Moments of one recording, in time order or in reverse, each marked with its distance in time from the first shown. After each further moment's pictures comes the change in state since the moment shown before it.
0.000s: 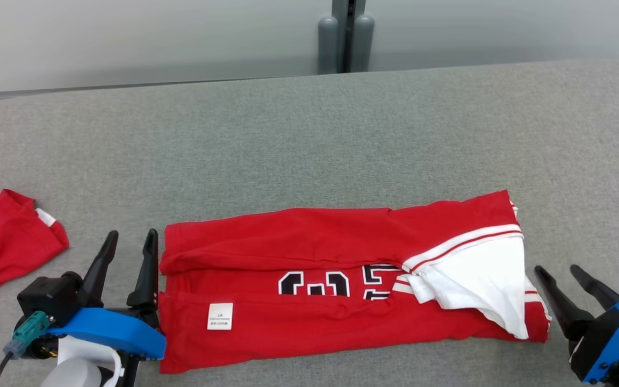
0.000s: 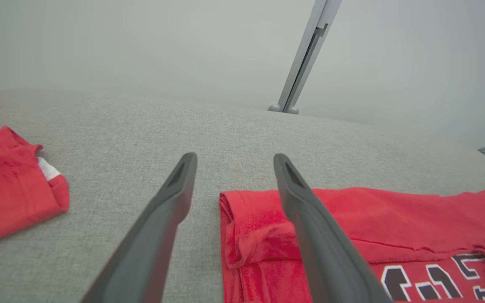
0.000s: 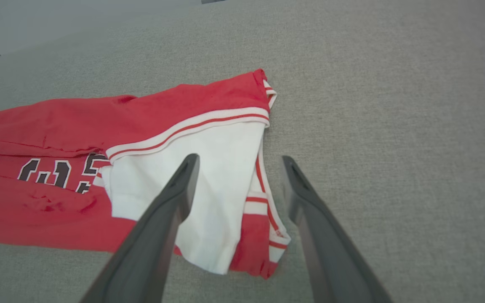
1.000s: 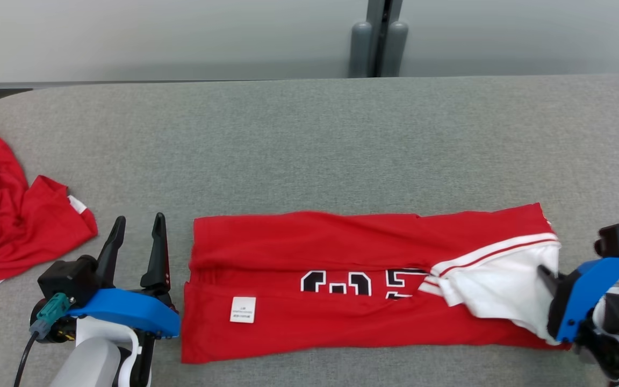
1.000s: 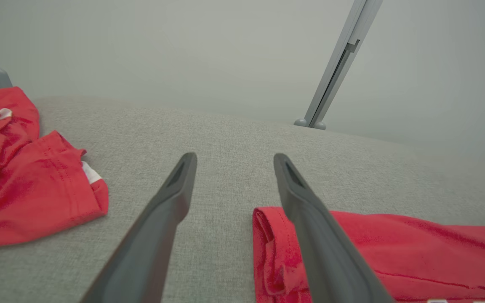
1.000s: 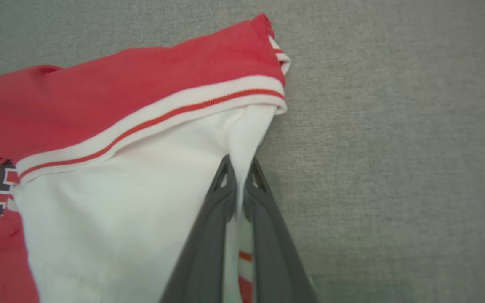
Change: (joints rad) left arm -0.086 -0.150 0.092 0.172 0.125 -0.040 -0.039; right arm -0.260 0.090 -0.066 0.411 -0.197 0.000 0.108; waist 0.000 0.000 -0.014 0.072
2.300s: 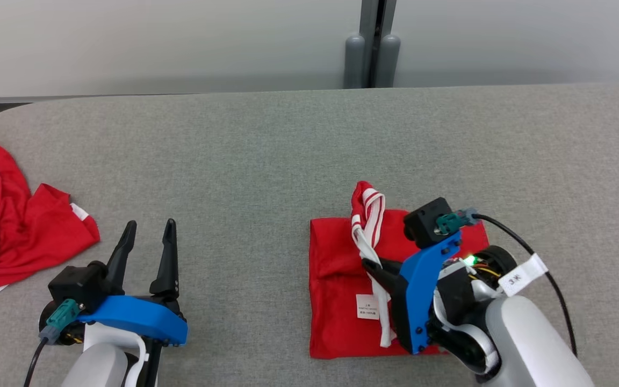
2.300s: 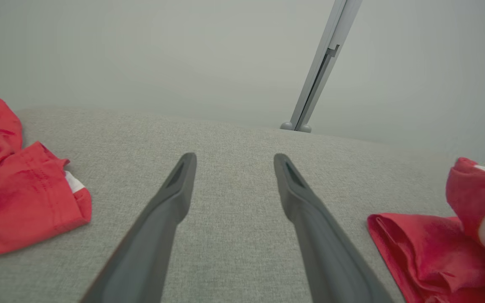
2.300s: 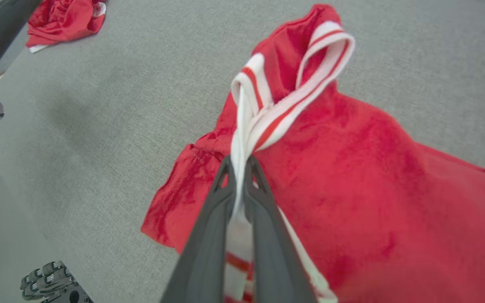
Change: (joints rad) left arm 0.027 -0.012 0.015 -0.010 0.035 -0.029 0.000; right arm -0.104 0.053 0.526 -0.196 0.085 0.000 0.095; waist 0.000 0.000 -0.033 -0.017
